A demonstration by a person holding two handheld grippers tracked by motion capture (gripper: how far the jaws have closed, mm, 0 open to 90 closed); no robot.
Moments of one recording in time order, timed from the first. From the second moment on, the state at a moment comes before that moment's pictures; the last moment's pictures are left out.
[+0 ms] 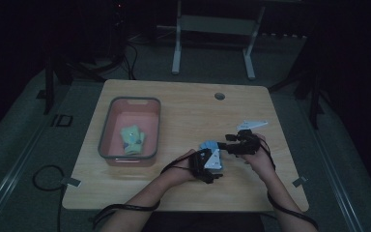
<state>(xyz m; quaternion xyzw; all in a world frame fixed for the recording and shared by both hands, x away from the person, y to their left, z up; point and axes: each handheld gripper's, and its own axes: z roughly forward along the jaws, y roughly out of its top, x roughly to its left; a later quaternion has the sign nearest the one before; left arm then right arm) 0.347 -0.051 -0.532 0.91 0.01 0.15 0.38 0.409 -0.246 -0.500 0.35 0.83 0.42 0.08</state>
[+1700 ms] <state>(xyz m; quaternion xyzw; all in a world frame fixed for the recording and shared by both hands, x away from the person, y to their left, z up) 0.369 -0.039 -0.547 0.93 0.03 0.12 0.35 0.422 -0.207 -0.544 0.40 0.84 0.37 0.00</state>
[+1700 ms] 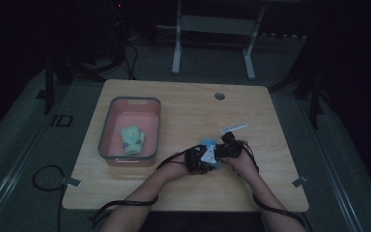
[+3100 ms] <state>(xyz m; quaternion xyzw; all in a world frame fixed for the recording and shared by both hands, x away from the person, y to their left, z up) 0.366 -0.001 -0.461 0.93 0.05 0.15 0.33 0.421 -0.179 -0.470 0.34 0.83 0.43 0.01</state>
